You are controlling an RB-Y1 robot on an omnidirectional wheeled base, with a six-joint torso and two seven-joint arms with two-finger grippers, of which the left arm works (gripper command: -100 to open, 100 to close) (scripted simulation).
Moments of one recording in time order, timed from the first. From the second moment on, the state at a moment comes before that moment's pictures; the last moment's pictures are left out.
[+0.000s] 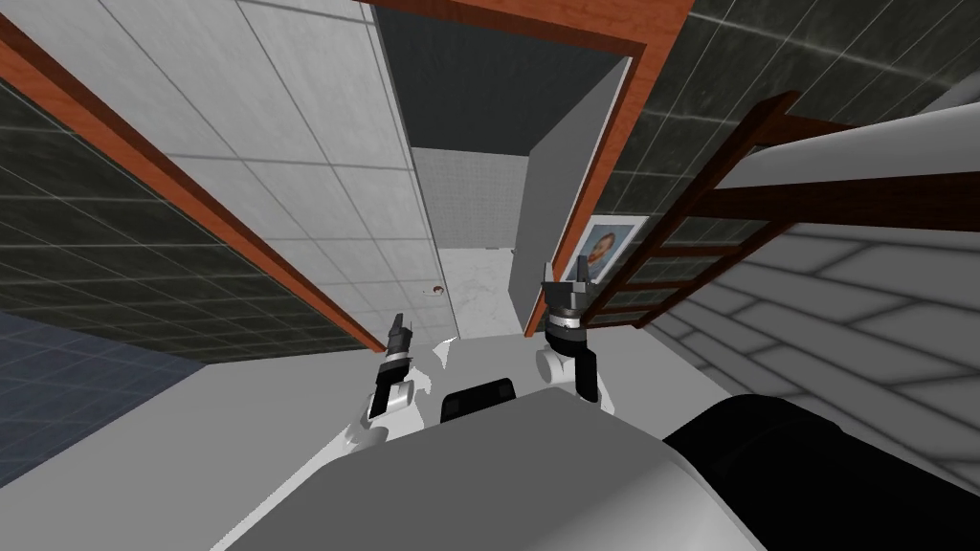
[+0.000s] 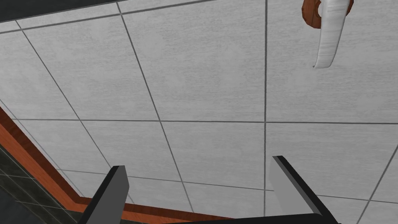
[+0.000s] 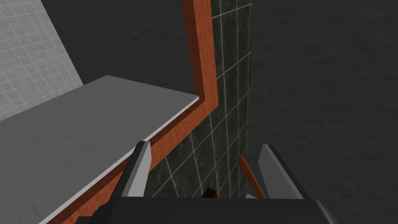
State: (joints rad) arm 0.10 0.06 0.12 -1.26 -0.04 -0.71 0.03
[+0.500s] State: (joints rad) arm 0.06 0.06 0.13 -1.15 -0.04 -0.72 0.02
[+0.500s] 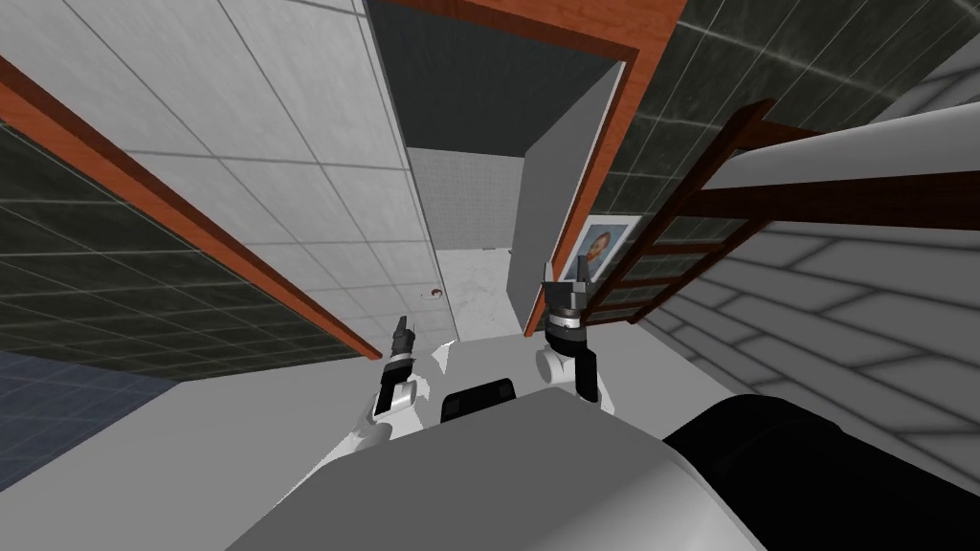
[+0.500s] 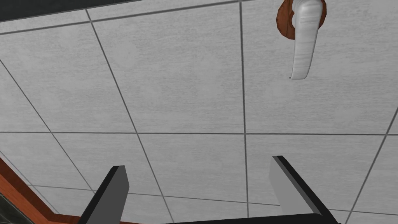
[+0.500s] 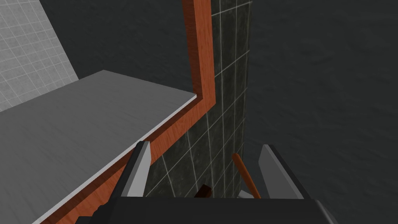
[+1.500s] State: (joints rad) arm -0.04 0.03 0.15 -0.89 -0.03 -0.75 0.01
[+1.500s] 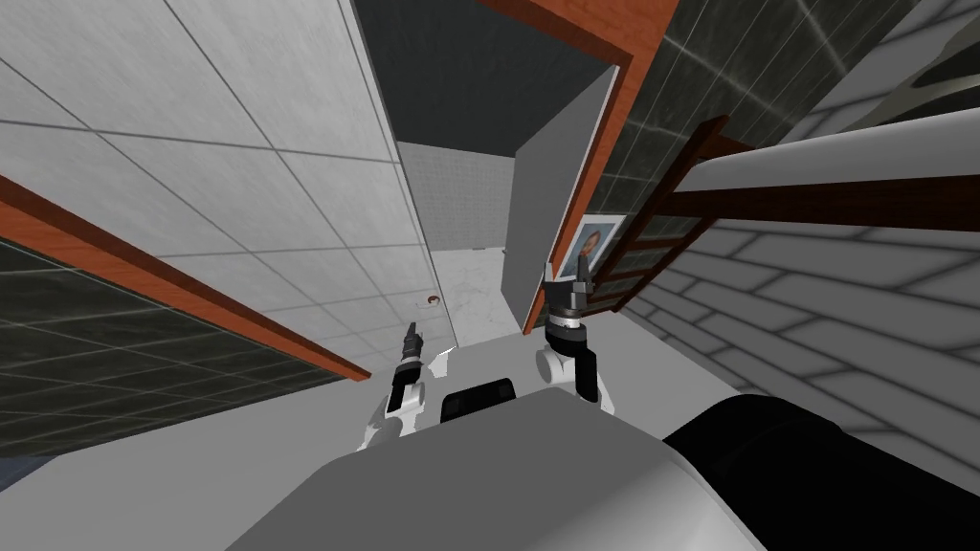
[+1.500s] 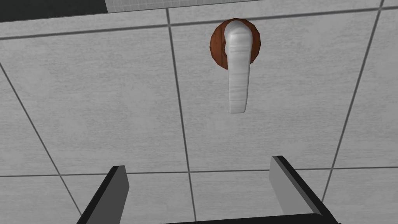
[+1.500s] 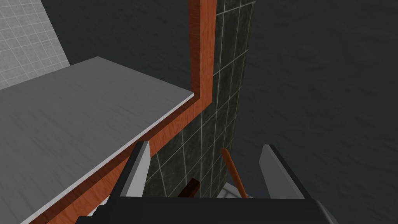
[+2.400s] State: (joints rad) arm -0.10 -0.01 0.16 -0.72 -0.03 -0.76 0.00
